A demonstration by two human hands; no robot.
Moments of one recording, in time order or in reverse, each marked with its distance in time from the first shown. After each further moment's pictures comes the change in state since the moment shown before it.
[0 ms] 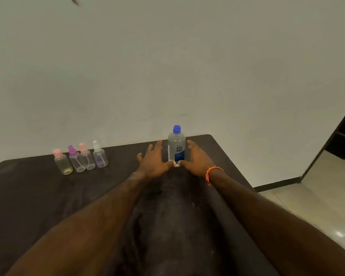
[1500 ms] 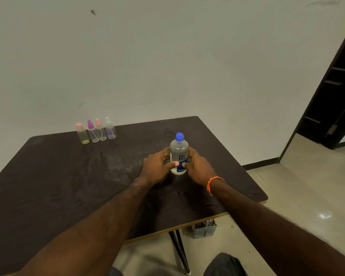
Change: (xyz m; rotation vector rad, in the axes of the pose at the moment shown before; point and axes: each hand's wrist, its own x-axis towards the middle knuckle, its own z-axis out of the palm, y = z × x) left_hand -0.229 0.044 -0.013 -0.315 -0.011 0.225; right_hand -0.227 0.004 0.020 0.151 0.050 -0.014
